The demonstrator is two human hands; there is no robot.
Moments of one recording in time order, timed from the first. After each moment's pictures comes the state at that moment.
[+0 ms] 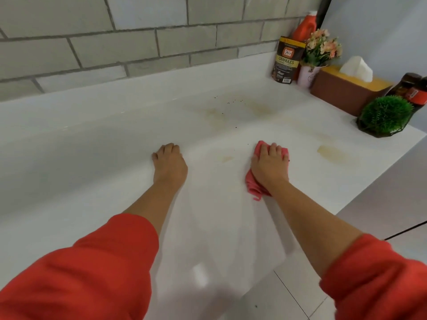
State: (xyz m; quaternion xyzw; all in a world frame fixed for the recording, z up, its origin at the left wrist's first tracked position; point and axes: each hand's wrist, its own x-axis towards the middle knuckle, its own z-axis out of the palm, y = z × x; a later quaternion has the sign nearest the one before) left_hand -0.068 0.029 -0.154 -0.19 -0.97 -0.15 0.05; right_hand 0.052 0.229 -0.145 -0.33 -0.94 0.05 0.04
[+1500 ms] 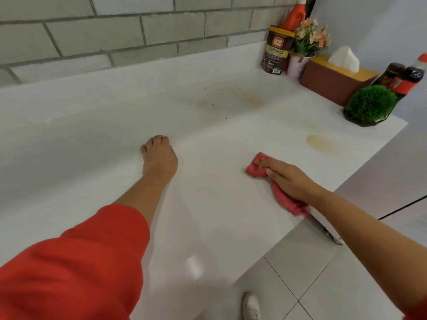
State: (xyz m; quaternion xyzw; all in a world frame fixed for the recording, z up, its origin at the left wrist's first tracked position) left_hand -0.071 0.027 -0.156 -0.20 -0.96 -0.16 0.05; right_hand 0.144 0.255 -0.121 -0.11 -0.95 0.28 0.02
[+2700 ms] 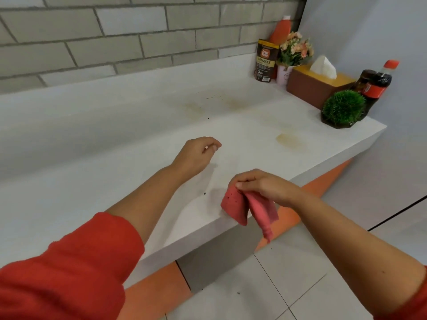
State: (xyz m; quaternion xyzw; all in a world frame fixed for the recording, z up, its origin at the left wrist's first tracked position) left_hand 0.090 0.099 -0.077 -0.34 -0.84 -0.42 -0.08; right_hand 0.223 0.249 -0.076 0.00 -0.83 0.54 -0.16
